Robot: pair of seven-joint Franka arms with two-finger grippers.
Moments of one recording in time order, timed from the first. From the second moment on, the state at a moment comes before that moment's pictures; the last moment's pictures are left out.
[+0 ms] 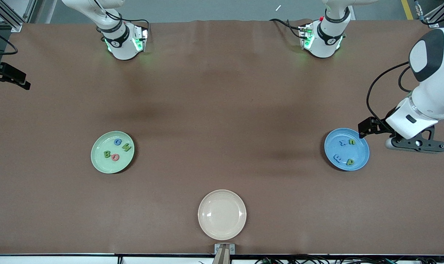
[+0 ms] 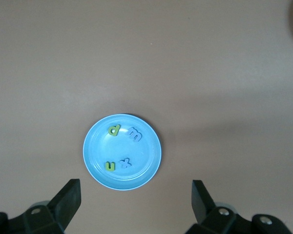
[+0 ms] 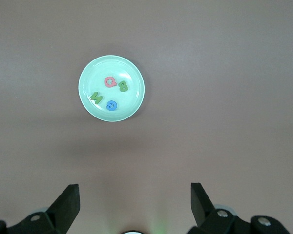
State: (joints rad) left arm 0.04 0.17 -0.14 -1.64 0.04 1.87 -0.01; right arm 0.01 -0.08 -0.13 -1.64 -0.02 1.50 -0.08
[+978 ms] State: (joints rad) left arm -0.03 0.13 -0.10 -1.64 0.03 1.88 -0.37; right arm 0.01 -0.08 -0.13 -1.64 0.00 1.50 -0.08
